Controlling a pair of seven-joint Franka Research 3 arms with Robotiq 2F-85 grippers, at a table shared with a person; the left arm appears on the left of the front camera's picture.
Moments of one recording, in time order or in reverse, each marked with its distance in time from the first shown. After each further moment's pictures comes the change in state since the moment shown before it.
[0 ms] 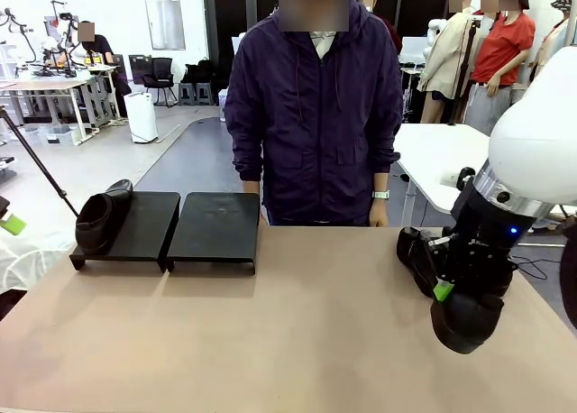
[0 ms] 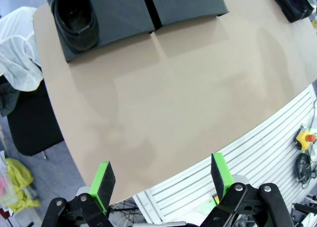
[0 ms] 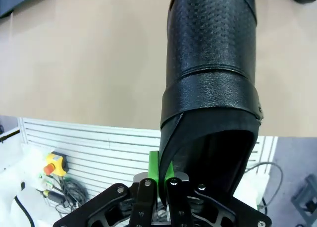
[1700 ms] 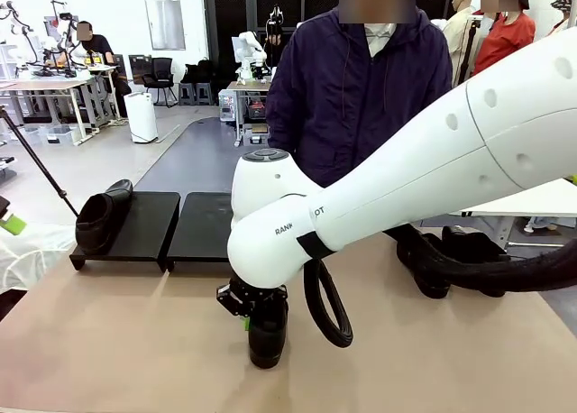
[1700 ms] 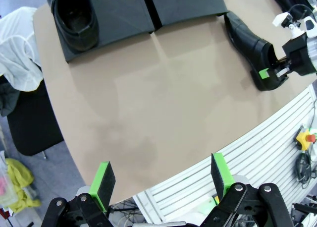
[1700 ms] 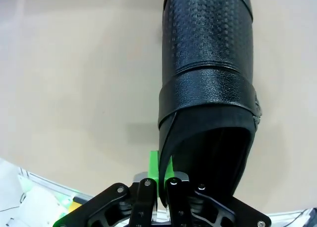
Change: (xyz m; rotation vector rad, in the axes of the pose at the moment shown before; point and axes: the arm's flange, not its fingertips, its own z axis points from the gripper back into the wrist) left arm 0.000 0.000 0.000 0.000 0.000 0.000; right arm 0.063 0.287 -0.220 -0.107 0.065 0.151
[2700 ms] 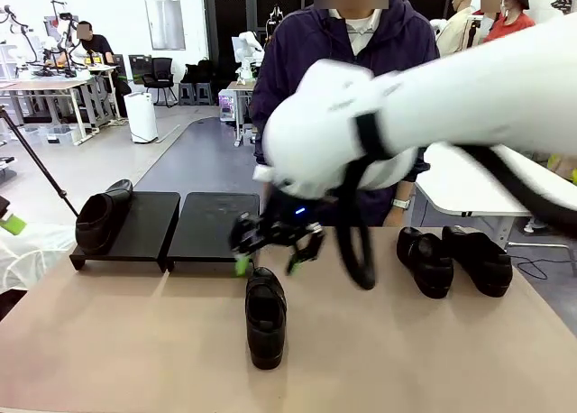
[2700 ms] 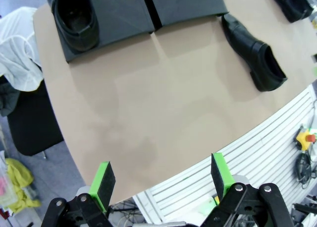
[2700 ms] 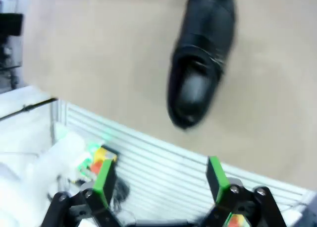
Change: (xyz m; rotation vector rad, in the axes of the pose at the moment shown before) left arm 0.000 0.000 0.000 0.000 0.000 0.001; right arm -0.028 -0.071 0.157 0.235 0.027 0.108
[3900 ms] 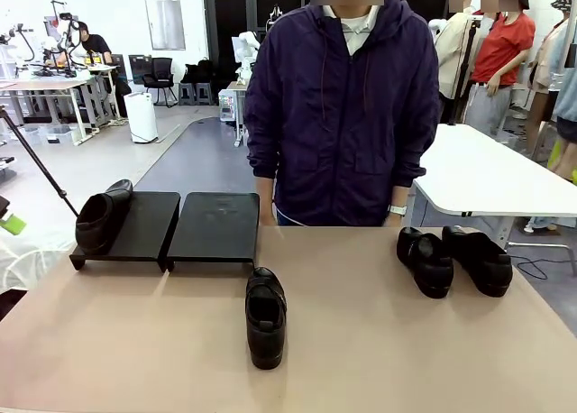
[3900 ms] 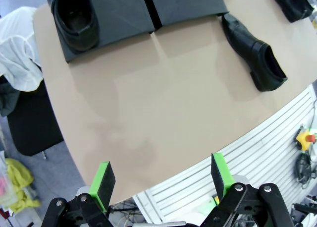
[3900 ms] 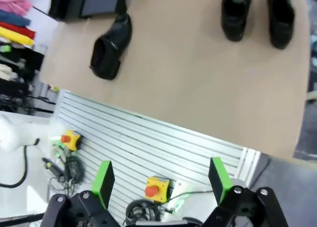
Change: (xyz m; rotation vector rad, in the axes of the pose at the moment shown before) left arm 0.000 0.000 0.000 0.000 -0.001 0.000; right arm -0.266 -0.299 0.213 0.095 -0.422 0.040
